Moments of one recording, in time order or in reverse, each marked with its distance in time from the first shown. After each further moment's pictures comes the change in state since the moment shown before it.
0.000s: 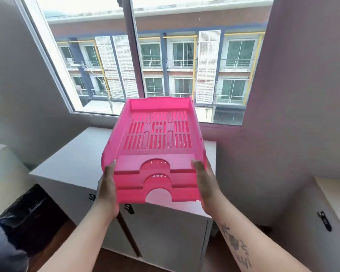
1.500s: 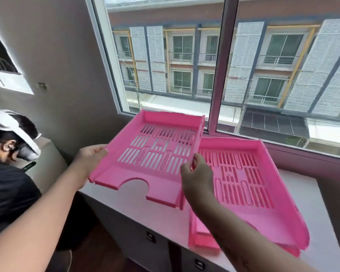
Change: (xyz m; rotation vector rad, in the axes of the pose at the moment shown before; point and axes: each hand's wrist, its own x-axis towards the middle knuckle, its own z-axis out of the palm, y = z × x) left_hand 0.268 0.128 -0.257 0.491 0.206 0.056; right_hand 0.143 -0.001 0.303 -0.405 0.074 -0.092
